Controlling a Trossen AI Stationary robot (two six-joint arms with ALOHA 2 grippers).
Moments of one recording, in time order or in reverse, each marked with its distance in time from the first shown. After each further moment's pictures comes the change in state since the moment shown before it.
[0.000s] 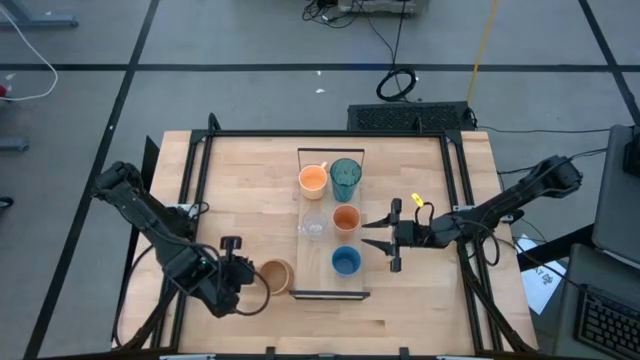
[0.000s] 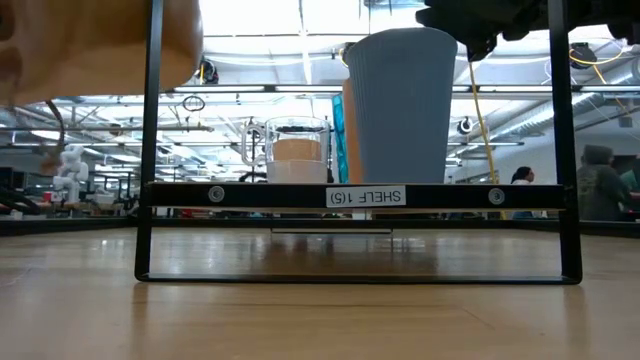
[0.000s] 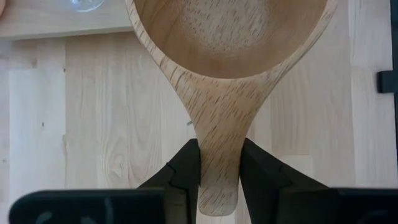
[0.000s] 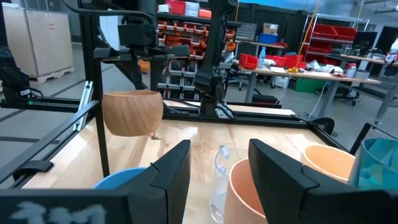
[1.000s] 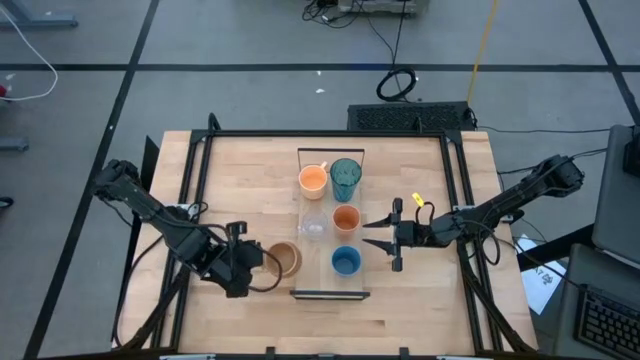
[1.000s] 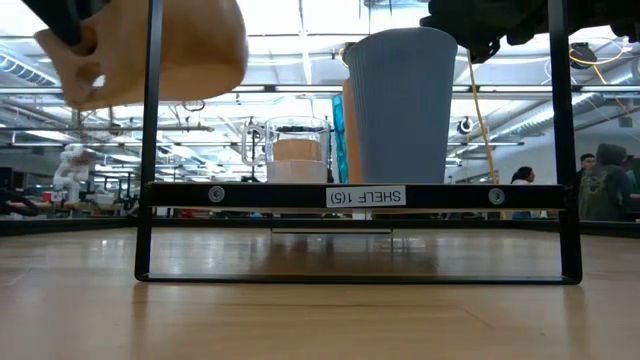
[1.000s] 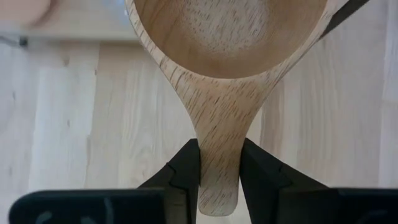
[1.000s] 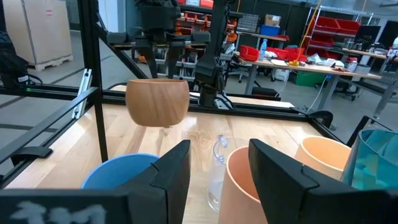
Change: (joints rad) left arm 0.138 -0.033 0.000 -0.004 0.008 0.037; right arm 0.000 -0.033 0.000 -0.078 0.000 0.000
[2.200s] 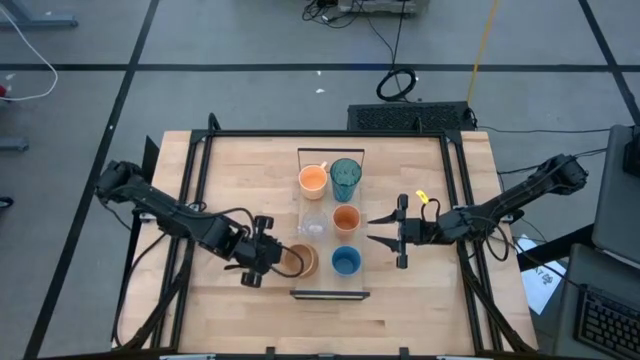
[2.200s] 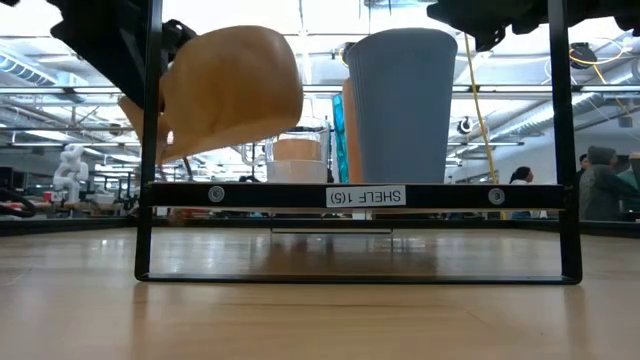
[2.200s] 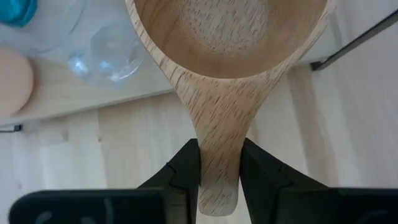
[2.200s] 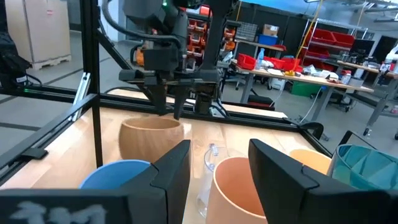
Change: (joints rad) left arm 0.185 0.022 -0.149 0.316 0.062 0.478; right arm 0.000 -0.090 0.000 -0.060 0.001 -0.057
